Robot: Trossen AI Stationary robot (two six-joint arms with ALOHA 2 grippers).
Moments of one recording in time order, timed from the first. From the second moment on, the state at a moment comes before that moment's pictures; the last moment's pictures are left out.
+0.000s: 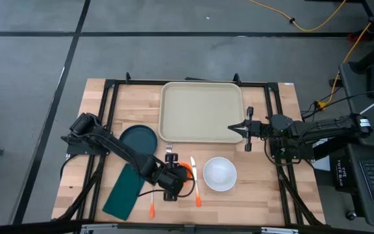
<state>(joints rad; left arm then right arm) -0.49 1.85 1.43 -0.67 -0.32 -0.46 0.04 0.64 0.26 0.31 0.15 -0.22</state>
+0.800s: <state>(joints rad) -0.46 1.93 1.43 -0.58 -0.25 -0.54 0.04 0.64 0.26 0.30 0.17 -0.22</state>
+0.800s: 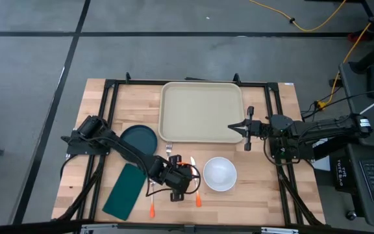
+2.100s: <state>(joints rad) -0.46 1.92 1.43 -0.59 -0.15 -0.41 0.04 0.64 0.26 0.30 0.17 -0.22</state>
